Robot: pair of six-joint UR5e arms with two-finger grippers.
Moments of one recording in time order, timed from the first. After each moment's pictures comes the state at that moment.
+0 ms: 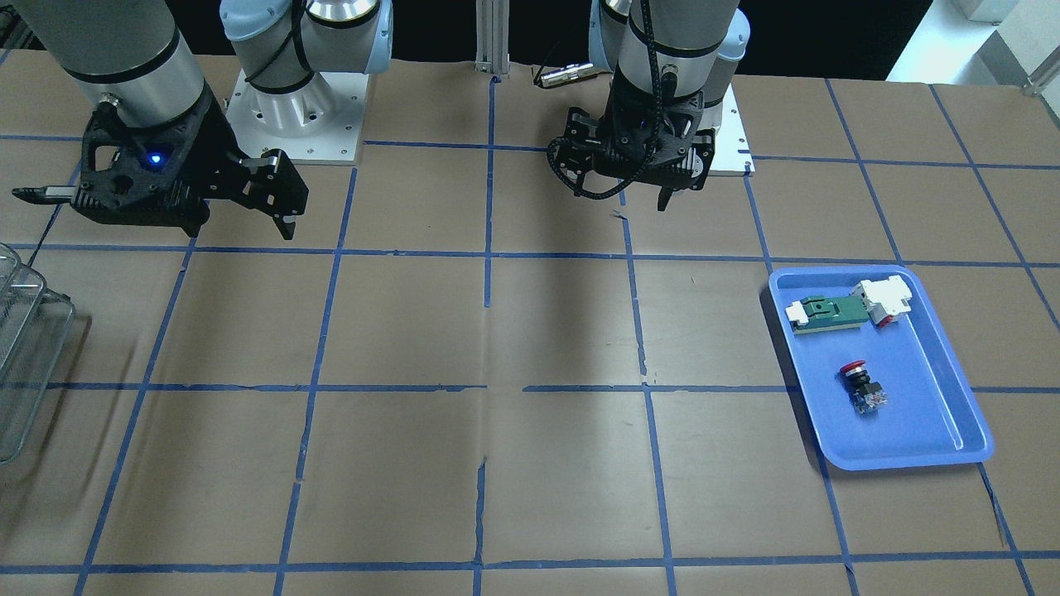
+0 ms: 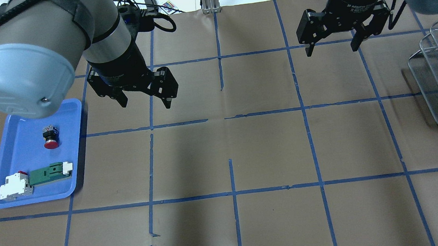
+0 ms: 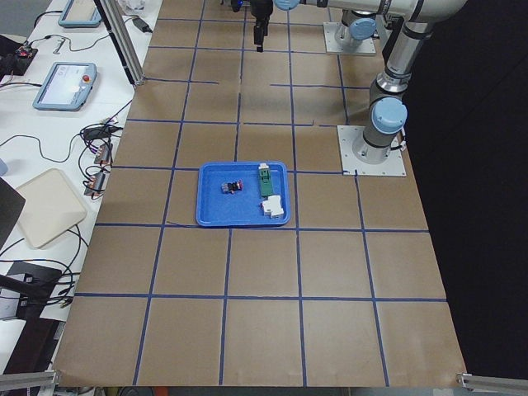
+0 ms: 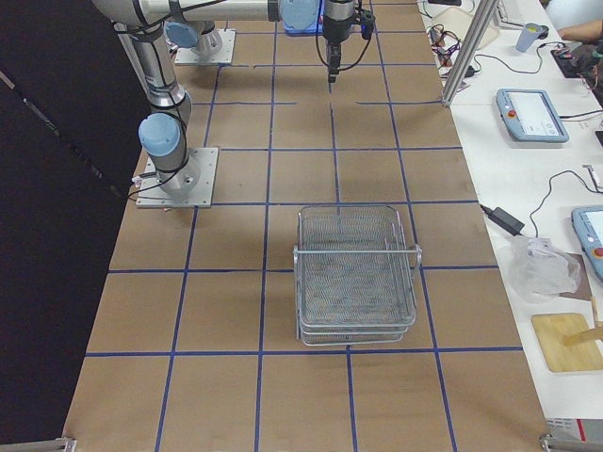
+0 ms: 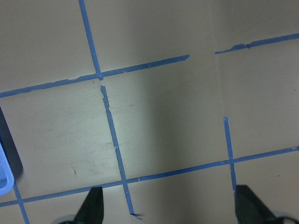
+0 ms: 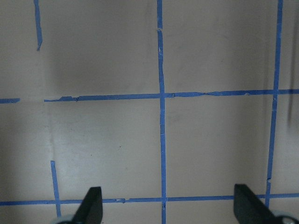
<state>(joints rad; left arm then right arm) -1.76 -1.59 -1.58 -1.58 1.55 -0.02 1.57 -1.50 1.49 -1.55 -1.56 0.02</state>
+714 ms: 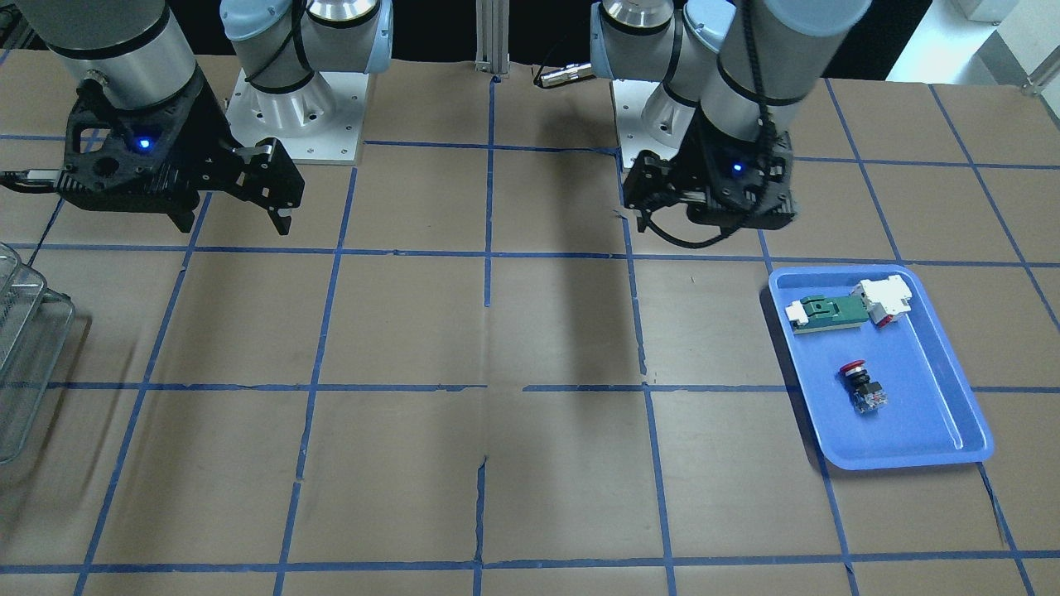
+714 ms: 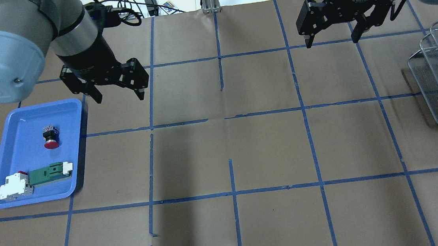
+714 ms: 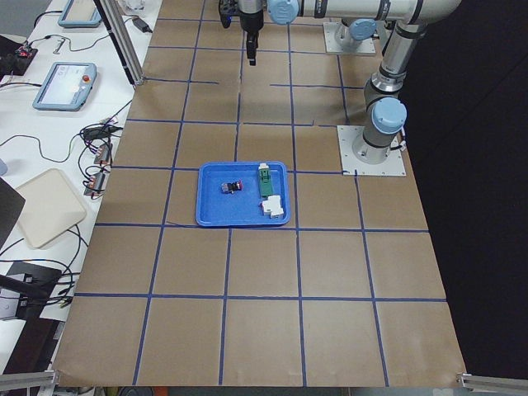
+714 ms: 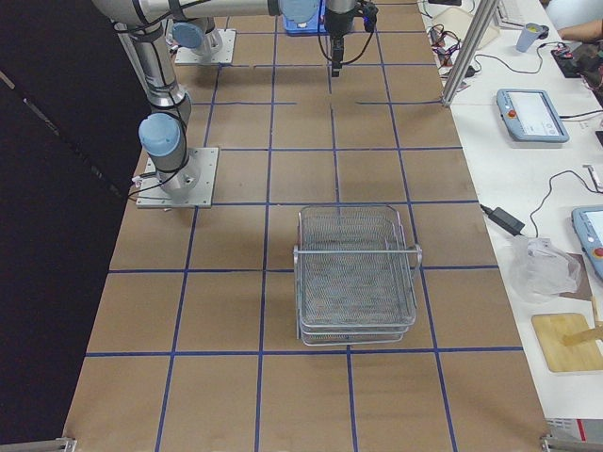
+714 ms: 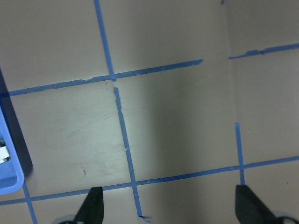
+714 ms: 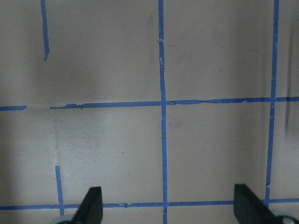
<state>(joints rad) -1.58 -1.62 -1.59 -1.56 1.56 0.00 1.58 -1.50 1.46 -1.54 -1.56 0.03</state>
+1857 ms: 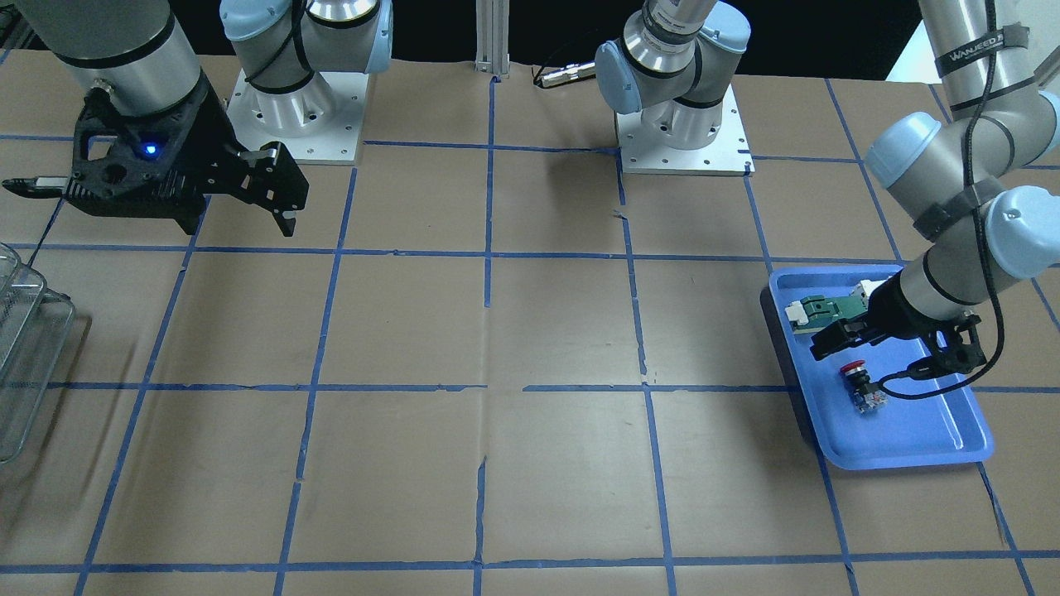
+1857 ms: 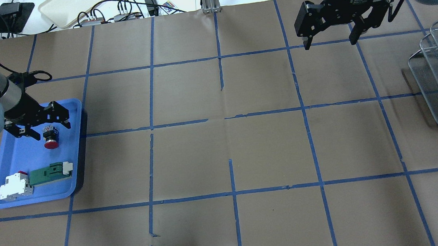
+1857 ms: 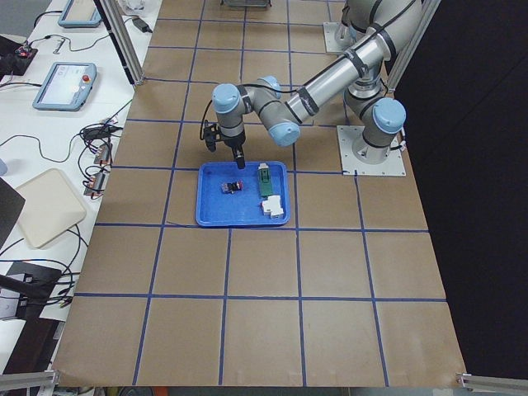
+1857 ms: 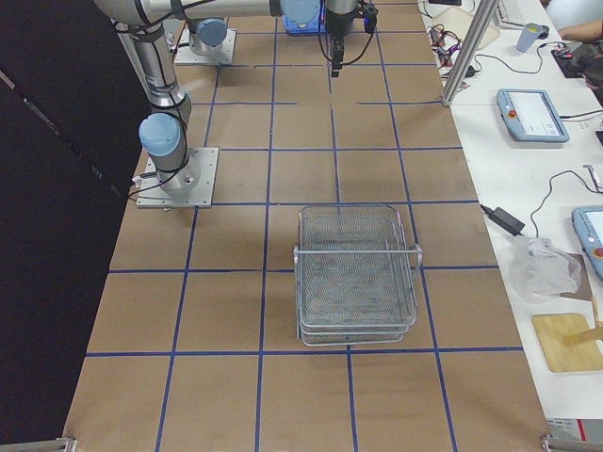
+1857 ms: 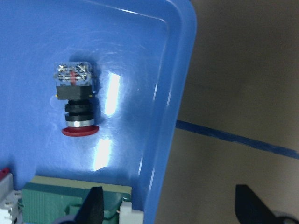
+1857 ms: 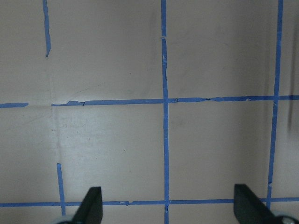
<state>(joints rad) -1.07 -1.87 -1.86 -1.05 1.57 0.25 1.58 -1.50 1.46 -1.54 -1.55 0.03</state>
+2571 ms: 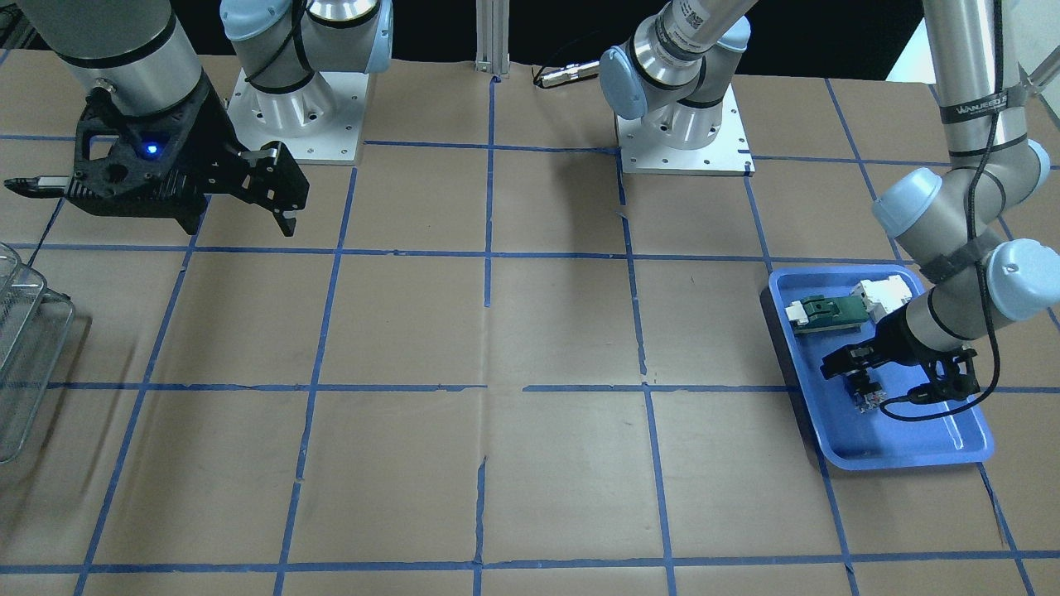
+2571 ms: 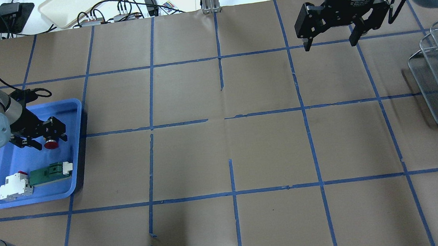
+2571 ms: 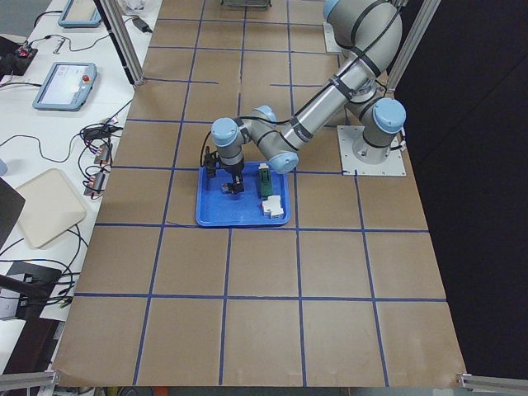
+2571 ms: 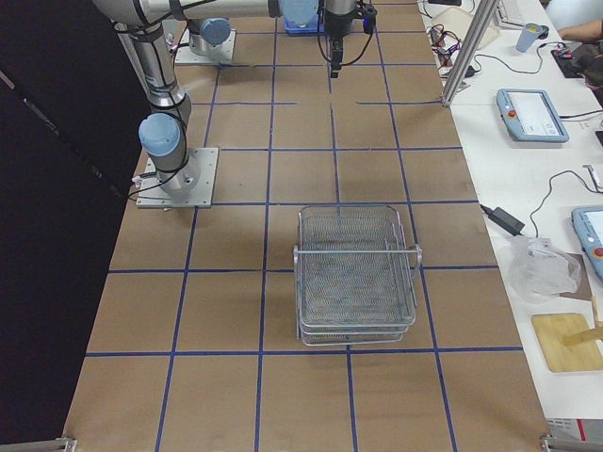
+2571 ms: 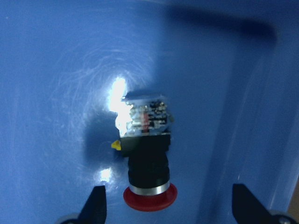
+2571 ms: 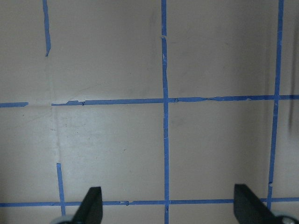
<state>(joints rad) -1.02 -1.99 -1.87 -0.96 1.58 0.33 1.58 -1.50 1.47 -1.54 -1.55 0.02</state>
